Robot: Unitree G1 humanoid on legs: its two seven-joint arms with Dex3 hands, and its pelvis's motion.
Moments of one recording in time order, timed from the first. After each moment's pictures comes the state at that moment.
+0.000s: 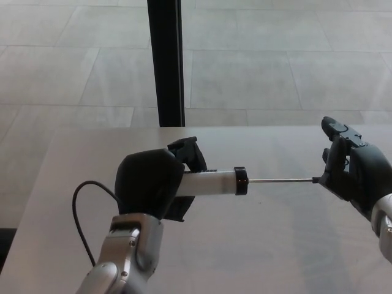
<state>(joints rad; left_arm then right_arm) -0.43 0.17 -0.37 0.26 0.80 0.12 0.34 -0.39 -0.26 -0.05 0.01 0.07 0.49 0.12</state>
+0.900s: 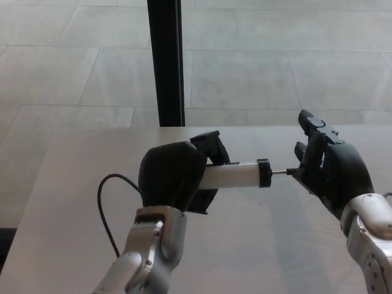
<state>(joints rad) -0.52 0.08 -0.41 0.37 0.78 0.12 0.39 -0.40 -0.10 -0.04 -0.01 0.08 0.45 0.08</state>
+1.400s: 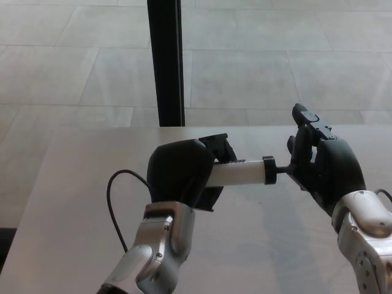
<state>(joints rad) -0.58 0.06 -0.43 0.45 0.78 0.13 0.41 -0.41 -0.07 -0.03 -0.01 0.08 0.44 0.06</state>
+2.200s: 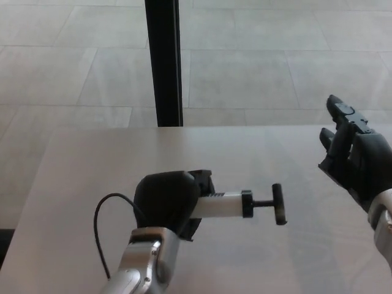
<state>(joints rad) -0.46 0.17 -0.52 0.45 0.80 0.21 0.34 -0.38 -0.21 -0.11 -0.05 0.10 0.43 0.10</state>
